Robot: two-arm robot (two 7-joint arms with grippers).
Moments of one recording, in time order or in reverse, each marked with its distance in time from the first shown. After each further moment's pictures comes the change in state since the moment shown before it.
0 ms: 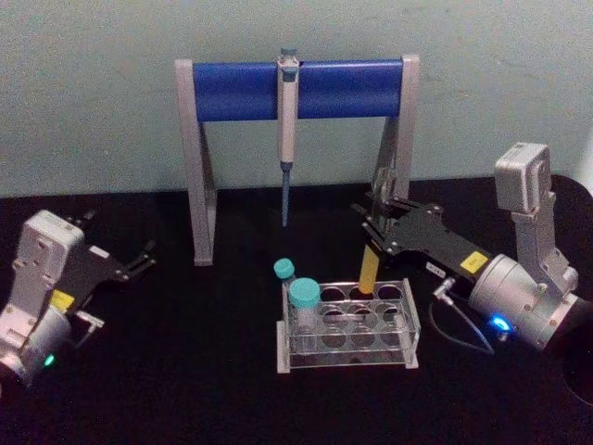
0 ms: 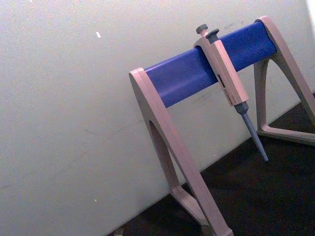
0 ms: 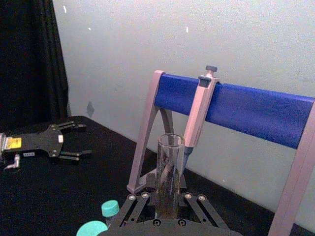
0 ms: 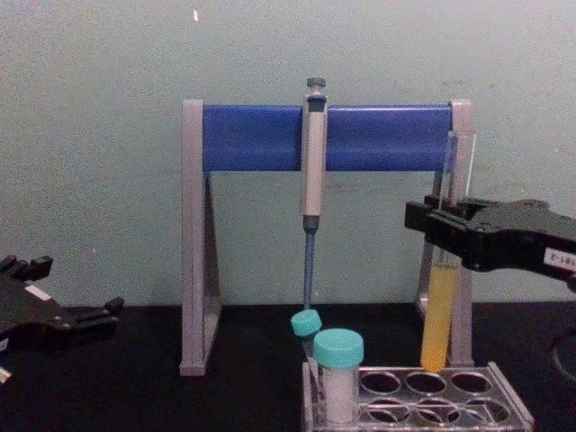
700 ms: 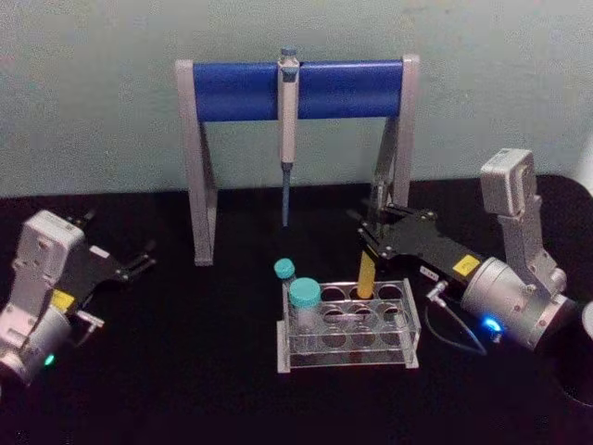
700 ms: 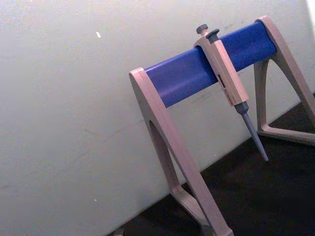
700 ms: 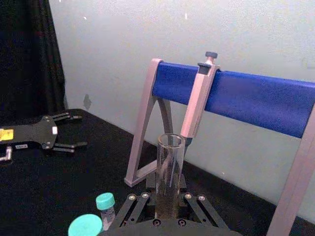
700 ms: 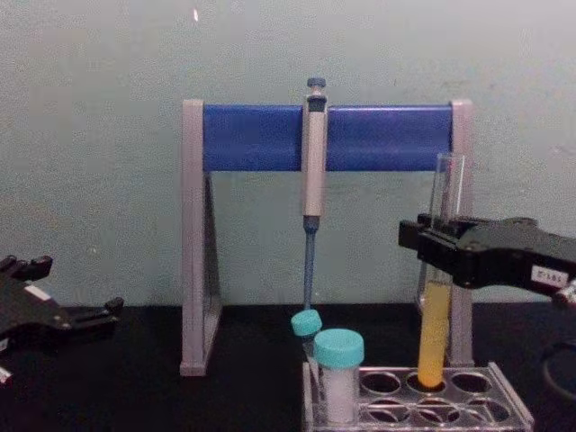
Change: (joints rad) left arm 0.000 0.000 0.000 0.000 0.000 0.000 0.000; right arm 0.021 -0.020 -0.013 0.051 -0.023 0.006 0.000
